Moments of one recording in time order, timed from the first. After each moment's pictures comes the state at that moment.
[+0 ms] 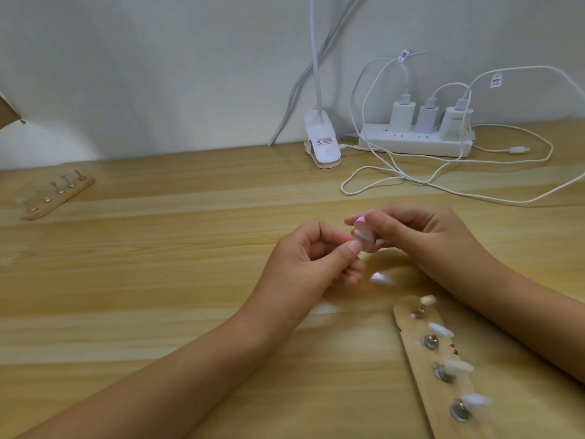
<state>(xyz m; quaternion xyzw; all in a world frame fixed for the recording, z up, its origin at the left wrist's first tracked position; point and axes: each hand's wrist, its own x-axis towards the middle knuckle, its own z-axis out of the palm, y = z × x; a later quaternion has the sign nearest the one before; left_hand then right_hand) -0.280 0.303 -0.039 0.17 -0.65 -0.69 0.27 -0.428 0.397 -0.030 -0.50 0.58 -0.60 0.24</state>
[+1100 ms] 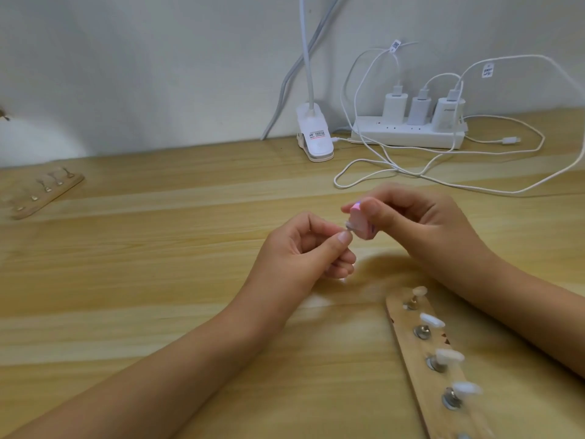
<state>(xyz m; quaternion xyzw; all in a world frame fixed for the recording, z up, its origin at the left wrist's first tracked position) -0.280 0.300 -0.041 0.17 -0.65 -0.69 0.27 -0.424 0.397 -0.028 -0.53 0.55 -0.61 0.20</state>
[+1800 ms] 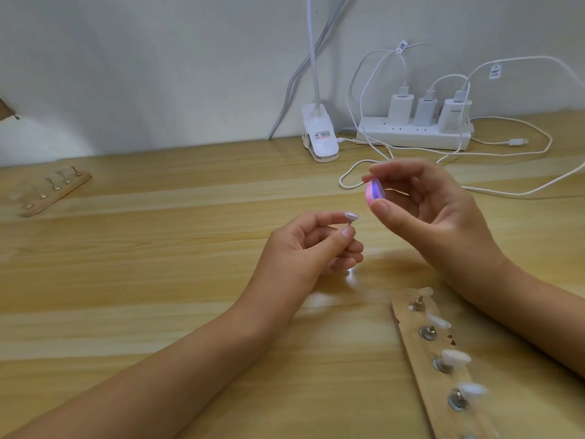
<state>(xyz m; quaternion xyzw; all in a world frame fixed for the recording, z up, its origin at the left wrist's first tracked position) -0.280 0.298 -0.041 0.17 -0.62 -0.71 0.27 -0.430 0.398 -0.034 -0.52 0.51 -0.66 0.18</state>
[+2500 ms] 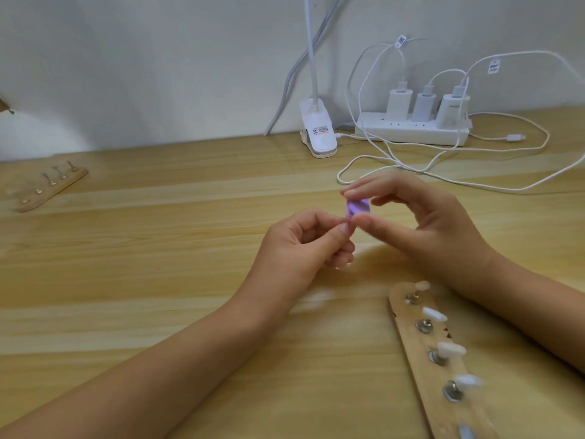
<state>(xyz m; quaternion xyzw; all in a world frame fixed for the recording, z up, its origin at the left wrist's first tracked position) -0.280 0.298 -0.044 0.18 -0.65 -0.68 0.28 -0.436 0.396 -0.039 -0.62 0.58 -0.53 0.06</state>
